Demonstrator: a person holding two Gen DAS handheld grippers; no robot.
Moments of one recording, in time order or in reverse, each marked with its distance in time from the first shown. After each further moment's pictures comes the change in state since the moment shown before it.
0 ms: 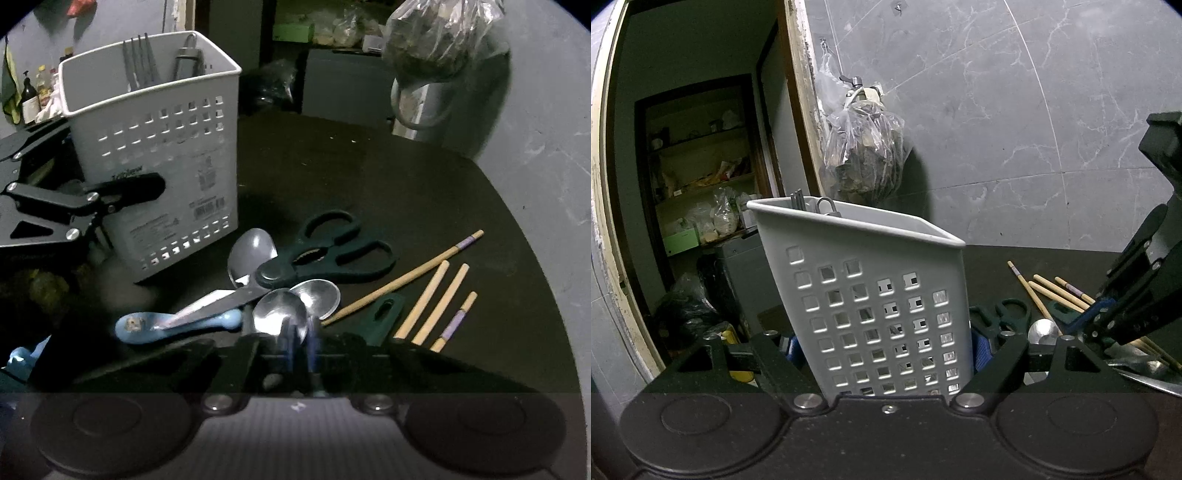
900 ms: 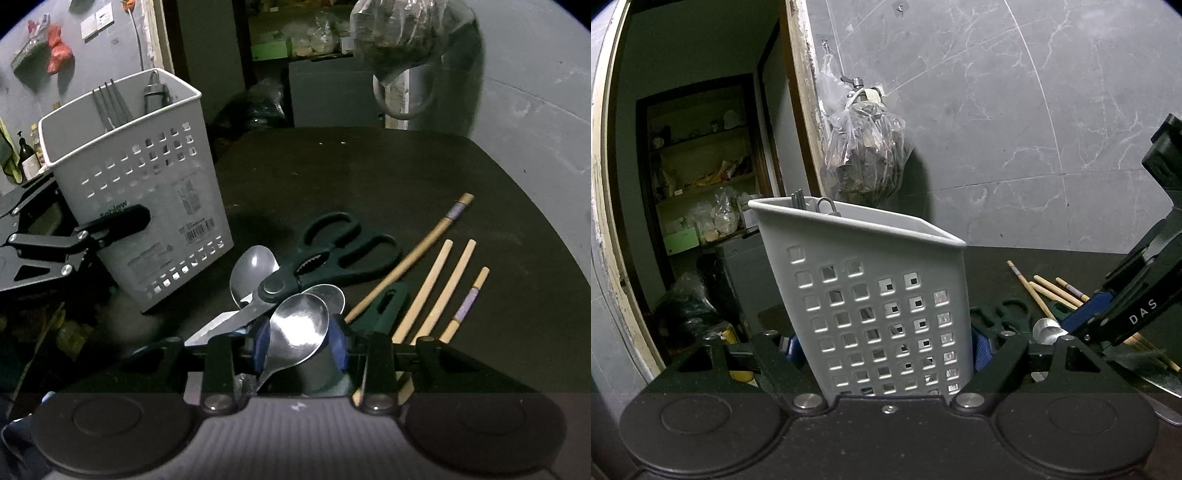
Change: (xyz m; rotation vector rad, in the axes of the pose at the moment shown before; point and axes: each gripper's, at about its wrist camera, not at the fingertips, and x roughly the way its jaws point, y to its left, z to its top) left arm 0.001 0.000 0.000 -0.002 -0.001 0.002; right arm 0.004 -0.023 -0.008 0.174 -0.061 0.099
